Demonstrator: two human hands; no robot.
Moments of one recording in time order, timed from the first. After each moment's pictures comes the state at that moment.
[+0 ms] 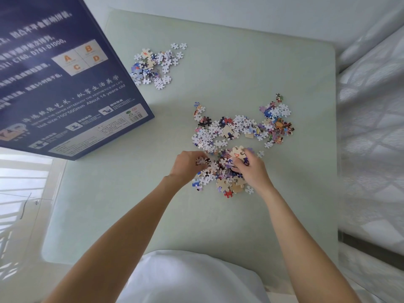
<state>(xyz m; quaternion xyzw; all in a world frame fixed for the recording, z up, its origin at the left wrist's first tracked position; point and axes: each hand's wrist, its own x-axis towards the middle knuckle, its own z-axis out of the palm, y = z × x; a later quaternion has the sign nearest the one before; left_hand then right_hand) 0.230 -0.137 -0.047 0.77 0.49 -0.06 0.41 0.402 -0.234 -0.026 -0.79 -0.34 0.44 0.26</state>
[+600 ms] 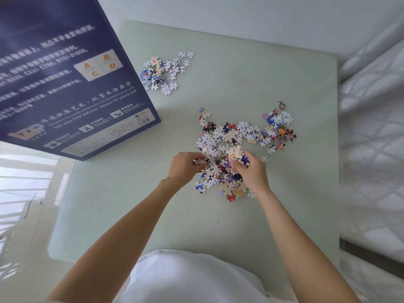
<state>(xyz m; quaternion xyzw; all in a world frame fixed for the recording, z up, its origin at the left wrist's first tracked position) 0.216 -0.132 -0.030 0.76 0.51 -0.01 0.40 0.391 -0.224 -0.017 -0.82 -0.33 0.39 0.26</state>
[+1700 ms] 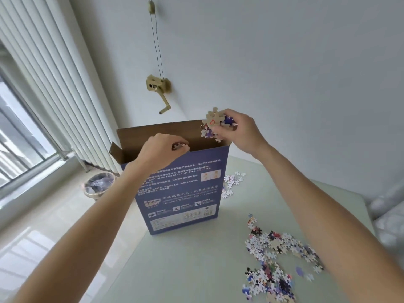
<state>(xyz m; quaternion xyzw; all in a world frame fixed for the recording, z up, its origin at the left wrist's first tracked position) 0.036 0.003 0.267 0.81 0.55 0.17 0.10 0.254 -0.011 0.292 -0.52 -0.69 0.26 0.43</state>
